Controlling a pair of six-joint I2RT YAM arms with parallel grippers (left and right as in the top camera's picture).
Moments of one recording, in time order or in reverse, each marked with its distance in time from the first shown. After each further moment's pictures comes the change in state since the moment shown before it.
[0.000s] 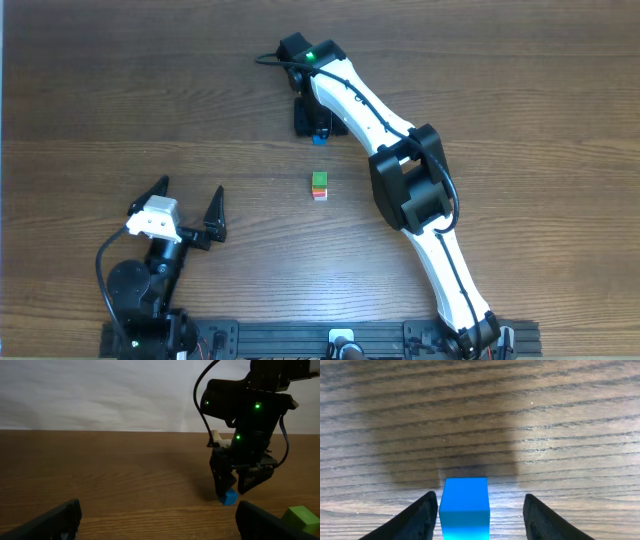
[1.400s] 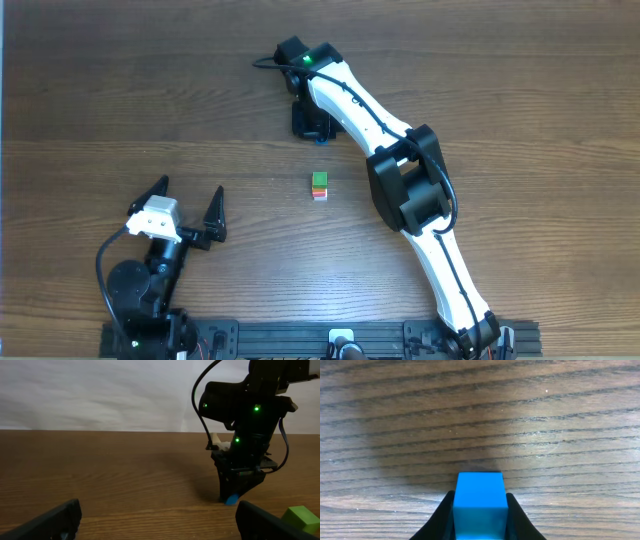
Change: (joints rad) left arm 0.000 0.000 0.000 0.000 0.000 0.000; right arm 0.014 0.000 -0.018 0.005 -0.008 0.006
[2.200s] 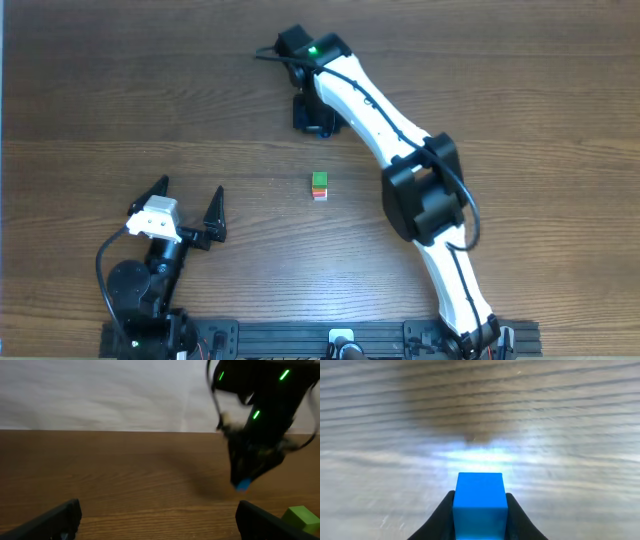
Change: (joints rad) left arm 0.000 0.000 0.000 0.000 0.000 0.000; right arm 0.003 -0.143 -0.010 -0.072 0.000 0.000
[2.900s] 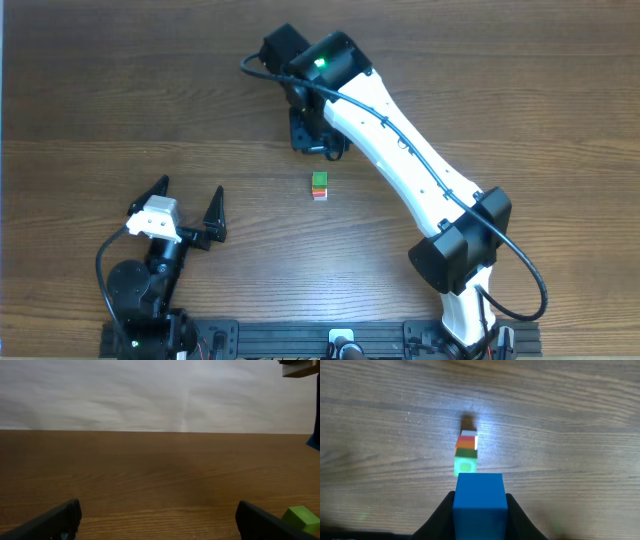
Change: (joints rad) left arm 0.000 0.000 0.000 0.000 0.000 0.000; right arm 0.127 -0.288 -0.003 -0.289 0.038 0.044
